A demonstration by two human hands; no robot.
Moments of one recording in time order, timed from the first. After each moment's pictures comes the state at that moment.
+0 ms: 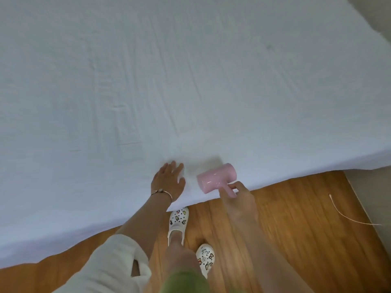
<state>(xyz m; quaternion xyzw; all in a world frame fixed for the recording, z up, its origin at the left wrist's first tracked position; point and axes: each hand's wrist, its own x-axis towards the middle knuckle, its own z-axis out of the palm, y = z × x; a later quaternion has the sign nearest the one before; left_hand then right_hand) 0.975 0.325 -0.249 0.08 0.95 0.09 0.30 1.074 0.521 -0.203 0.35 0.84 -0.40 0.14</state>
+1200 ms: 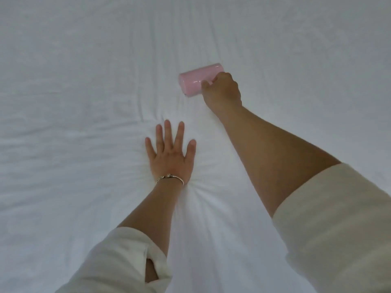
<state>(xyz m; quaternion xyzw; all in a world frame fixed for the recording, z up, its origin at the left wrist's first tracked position) 0.356 0.420 -0.343 -0.03 1.00 0.06 0.06 0.239 0.549 -0.242 0.21 0.90 -0.38 0.02</state>
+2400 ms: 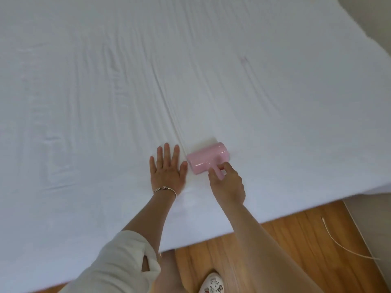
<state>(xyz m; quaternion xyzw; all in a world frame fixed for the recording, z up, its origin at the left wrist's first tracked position) 0.849 0.514 -0.300 0.04 0.99 0.05 0.15 0.906 0.666 -0.237 0.33 0.87 -0.36 0.10</state>
